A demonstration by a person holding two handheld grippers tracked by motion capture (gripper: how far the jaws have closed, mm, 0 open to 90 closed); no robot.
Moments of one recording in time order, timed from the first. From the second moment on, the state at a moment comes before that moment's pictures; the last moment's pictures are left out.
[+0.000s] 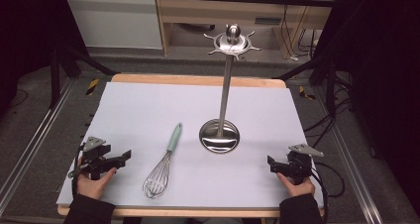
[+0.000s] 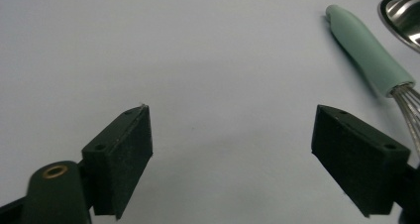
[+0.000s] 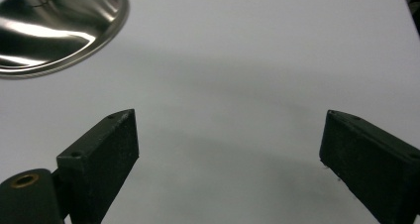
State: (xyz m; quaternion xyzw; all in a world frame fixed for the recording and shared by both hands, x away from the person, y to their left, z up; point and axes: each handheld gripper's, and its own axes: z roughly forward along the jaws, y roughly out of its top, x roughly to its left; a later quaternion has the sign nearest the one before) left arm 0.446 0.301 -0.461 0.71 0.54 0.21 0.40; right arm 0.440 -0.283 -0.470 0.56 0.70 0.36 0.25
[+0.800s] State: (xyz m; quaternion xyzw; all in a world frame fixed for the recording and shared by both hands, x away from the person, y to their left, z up) left arm 0.450 0.272 -0.419 0.73 0.50 0.20 0.43; right arm 0.431 -0.270 -0.464 0.54 0.73 0.34 0.25
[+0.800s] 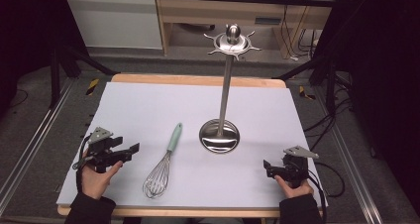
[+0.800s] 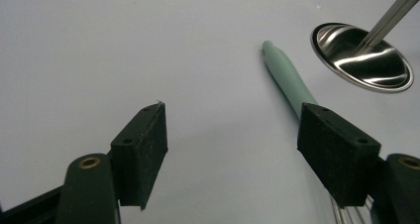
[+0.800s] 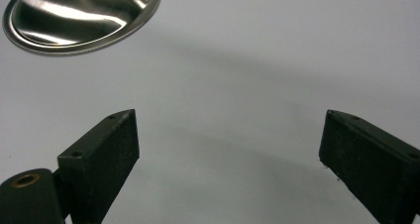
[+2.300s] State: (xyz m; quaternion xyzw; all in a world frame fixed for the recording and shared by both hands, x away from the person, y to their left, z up) left arm 0.490 0.183 -0.396 0.80 0.44 0.15 0.38; right arm 0.431 -0.259 -0.466 0.53 0.75 0.33 0.24
